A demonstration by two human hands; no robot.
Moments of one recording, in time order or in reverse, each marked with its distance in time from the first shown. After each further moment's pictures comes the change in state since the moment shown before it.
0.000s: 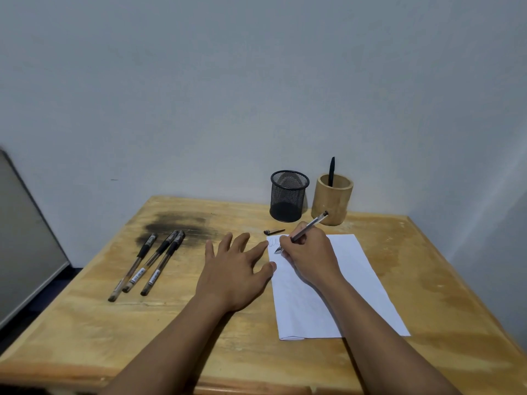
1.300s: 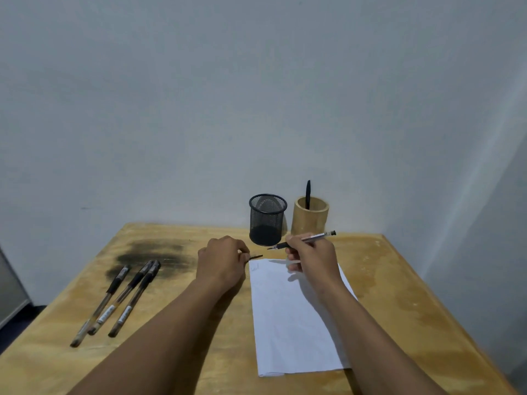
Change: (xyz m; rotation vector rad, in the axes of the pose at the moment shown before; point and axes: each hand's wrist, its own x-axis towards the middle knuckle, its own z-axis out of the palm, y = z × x) left_hand 0.076 0.014 -0.016 -0.154 0.180 -0.077; right_hand 0.015 -0.007 -0.039 0.557 0.144 0.166
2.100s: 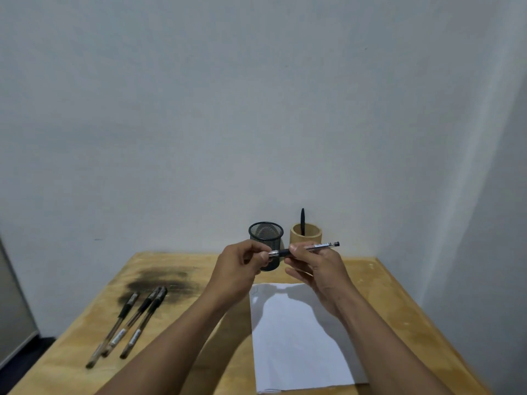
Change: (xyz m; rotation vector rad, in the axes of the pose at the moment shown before) left_hand -0.030 0.043 -0.052 -0.904 0.008 0.159; right_hand -0.018 -0.049 -0.024 0.285 -0.238 0.052
